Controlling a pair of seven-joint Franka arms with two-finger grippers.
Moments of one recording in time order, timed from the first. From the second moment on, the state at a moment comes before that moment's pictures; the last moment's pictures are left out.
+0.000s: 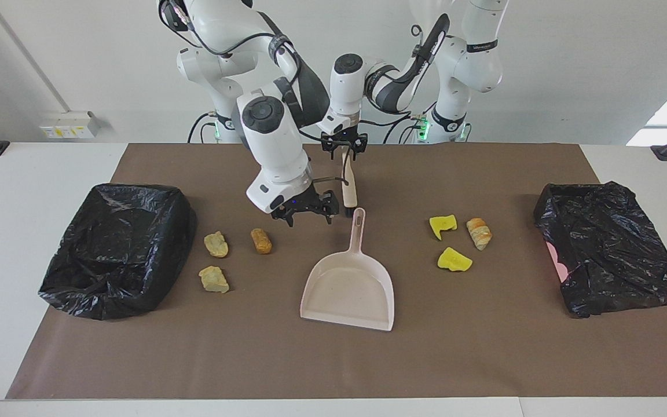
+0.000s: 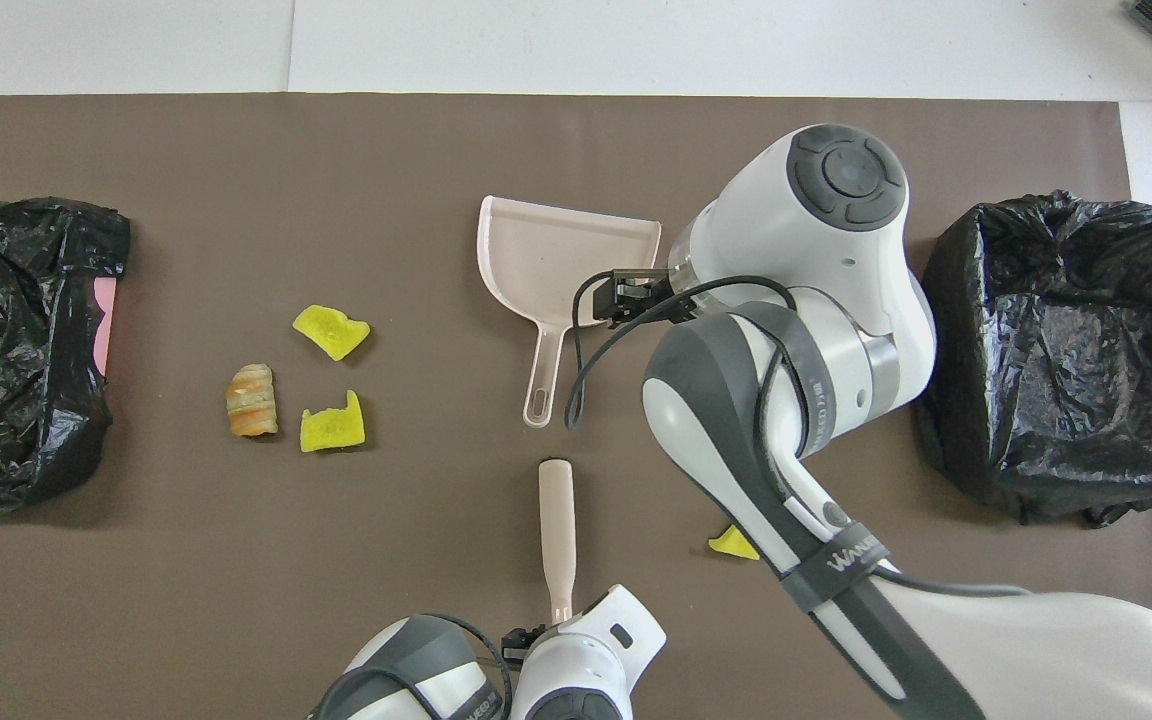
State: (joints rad) left arm -1.02 -0.04 -0.03 -2.39 -0.05 2.35 -0.89; right arm 0.34 0.38 0.12 -1.55 0.14 1.98 0.44
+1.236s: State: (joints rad) left arm -0.93 -0.16 -0.01 -2.34 -0.05 1.98 -0.66; right arm 0.49 0.55 0.12 -1.50 0.13 2.11 0.68
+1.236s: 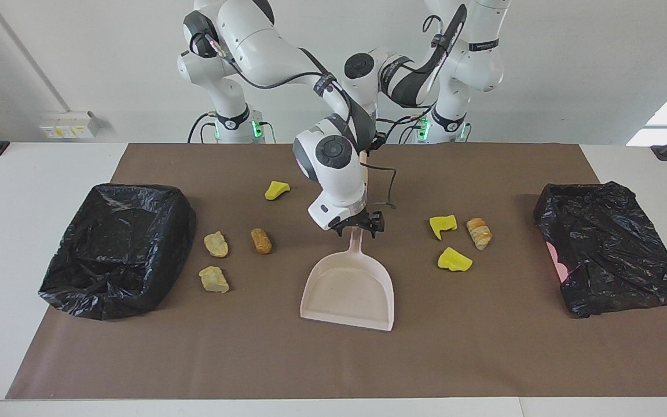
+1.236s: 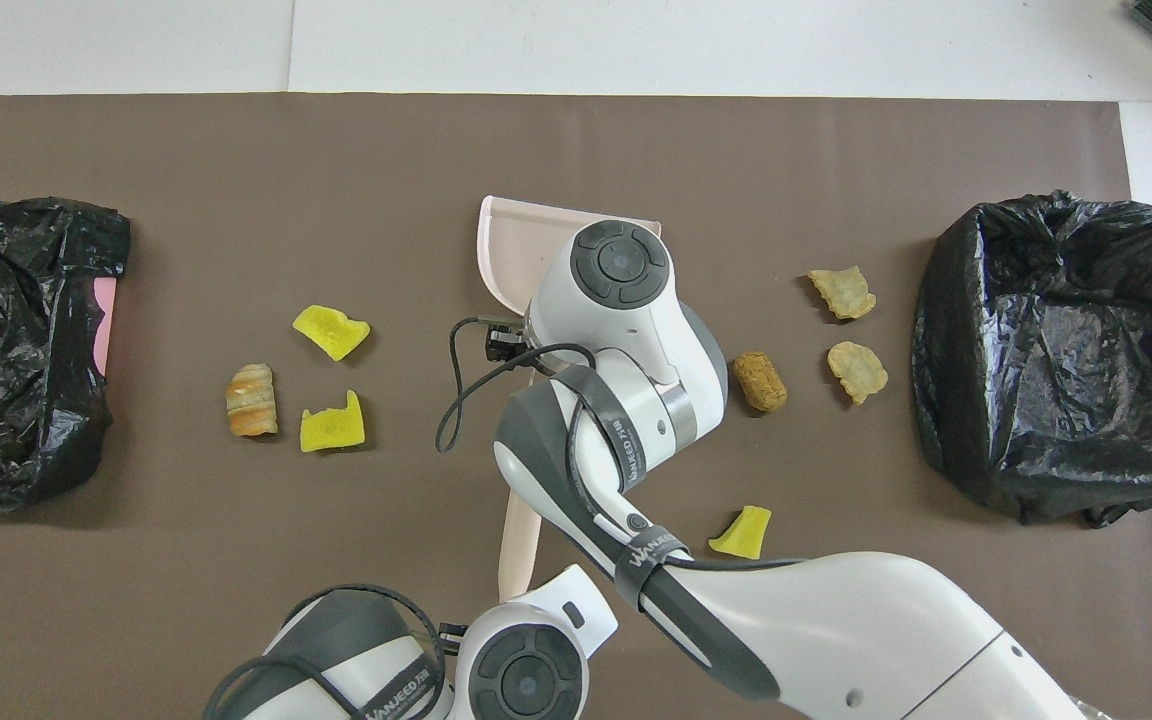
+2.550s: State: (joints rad) left arm -0.36 -0.39 0.00 -2.37 0.02 1.73 -0.45; right arm 0.50 0.52 0.12 -1.49 0.09 2.09 0.41
